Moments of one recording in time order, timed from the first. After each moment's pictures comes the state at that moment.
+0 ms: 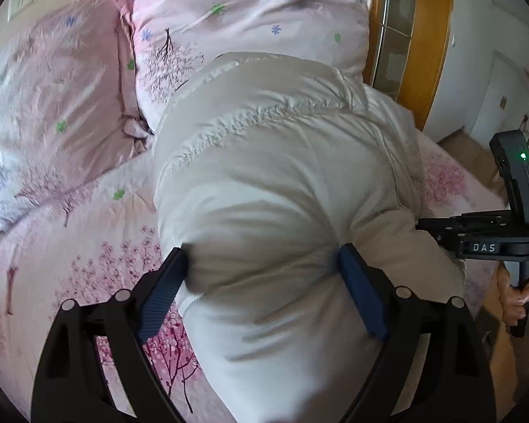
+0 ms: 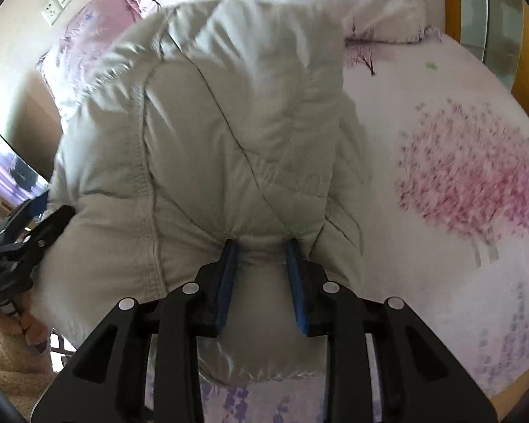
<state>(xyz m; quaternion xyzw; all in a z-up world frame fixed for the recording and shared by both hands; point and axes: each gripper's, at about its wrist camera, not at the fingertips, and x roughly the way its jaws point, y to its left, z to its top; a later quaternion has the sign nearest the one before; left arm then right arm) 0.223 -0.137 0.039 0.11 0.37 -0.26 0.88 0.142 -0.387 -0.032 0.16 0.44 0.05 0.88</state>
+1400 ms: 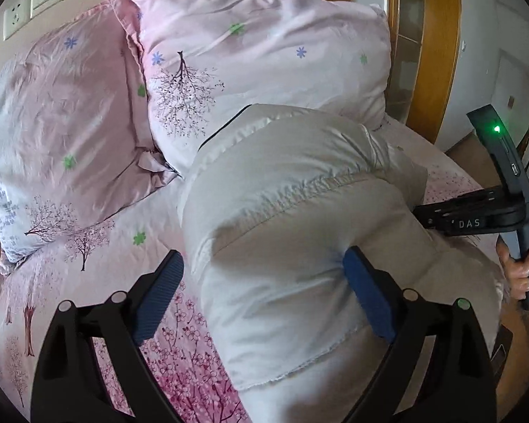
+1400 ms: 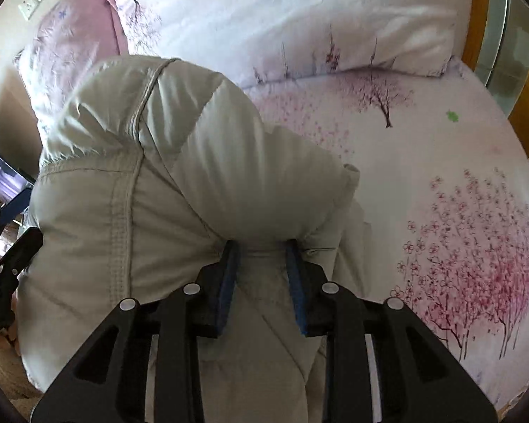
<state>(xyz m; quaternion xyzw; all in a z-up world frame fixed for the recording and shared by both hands) 0.281 -0.141 0.060 0.12 0.36 -0.25 0.89 0.219 -0.410 -0.001 0.12 0.46 0.03 0.88</state>
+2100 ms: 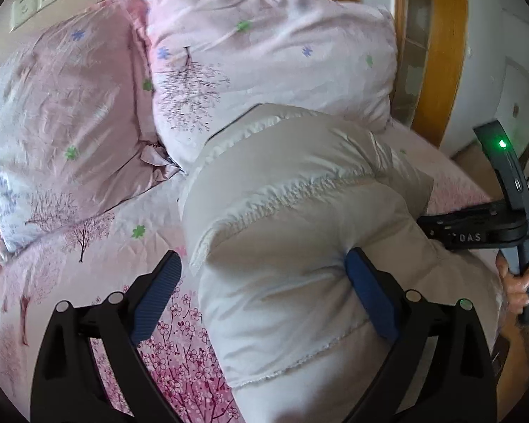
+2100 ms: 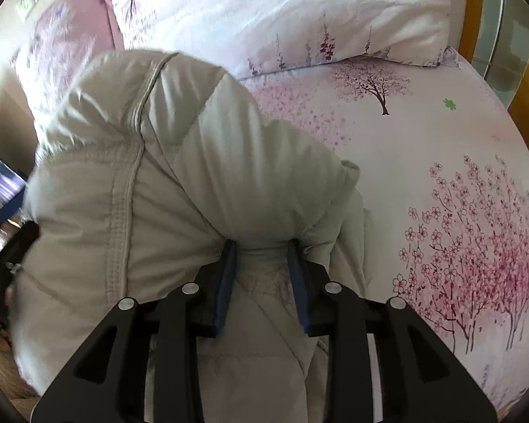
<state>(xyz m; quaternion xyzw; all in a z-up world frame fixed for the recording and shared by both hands) 0.277 -0.142 0.052 0.12 0.36 -0.23 0.90 0.218 -0.402 -0.009 0.11 0.46 0.02 0.88</state>
